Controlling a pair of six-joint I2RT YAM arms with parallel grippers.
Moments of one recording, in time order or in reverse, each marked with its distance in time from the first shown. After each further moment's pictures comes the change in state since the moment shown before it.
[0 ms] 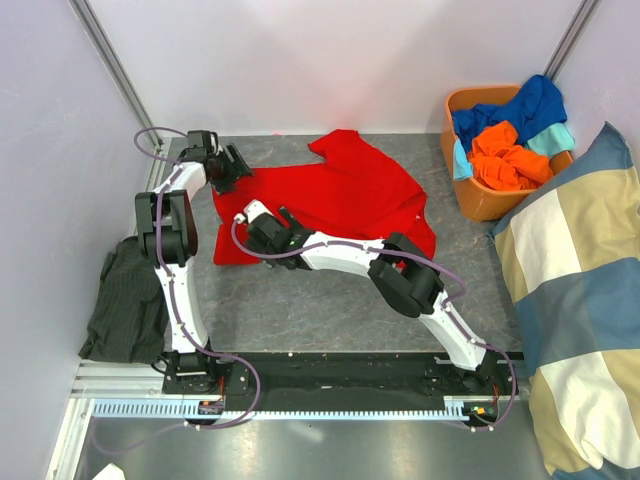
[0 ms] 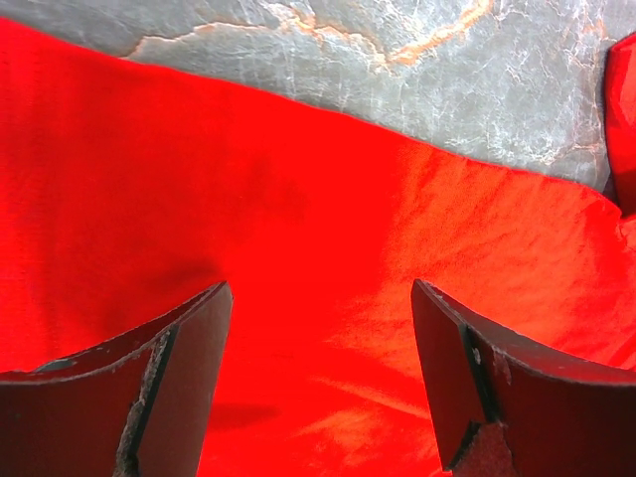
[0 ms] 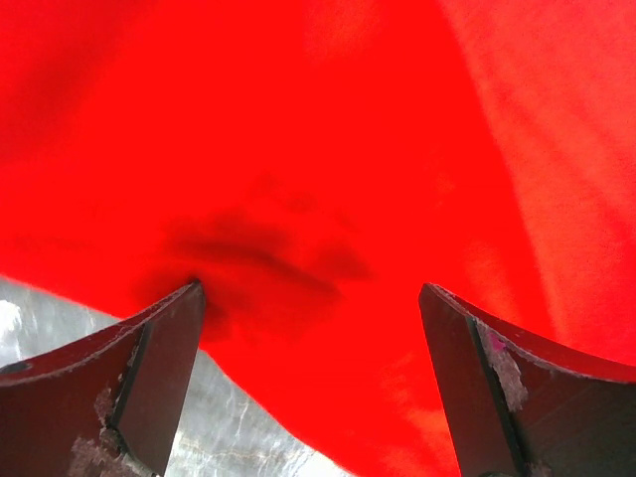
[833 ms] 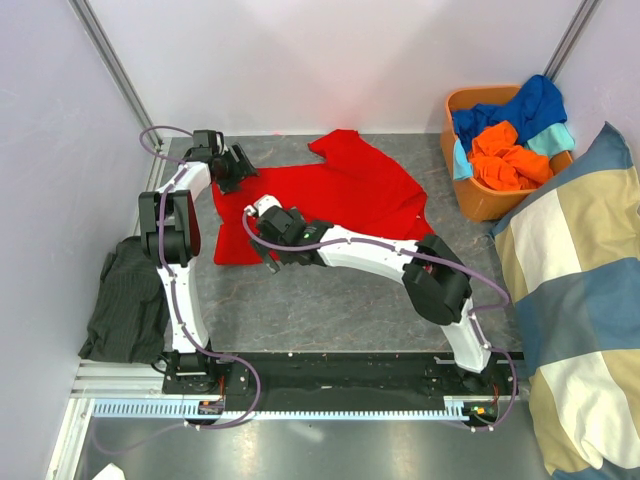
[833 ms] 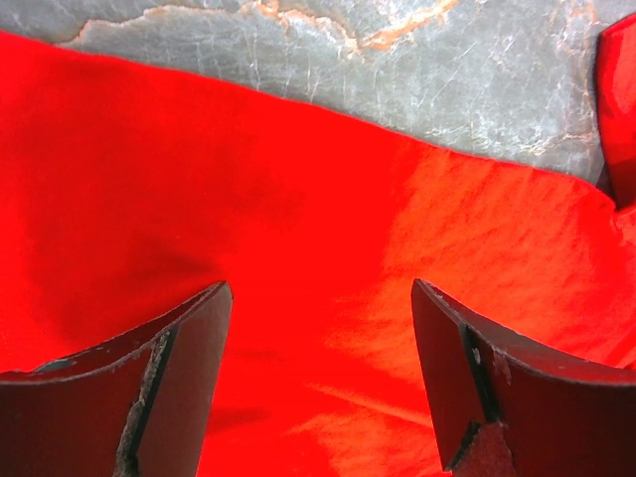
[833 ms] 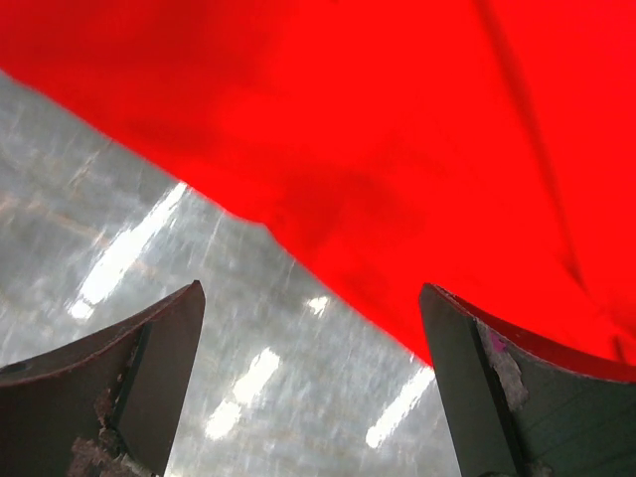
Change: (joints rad) left arm -0.027 -0.001 0.000 0.005 -0.008 -0.008; right arm 0.001 -0.231 -0.119 -0.196 -0.176 0.192
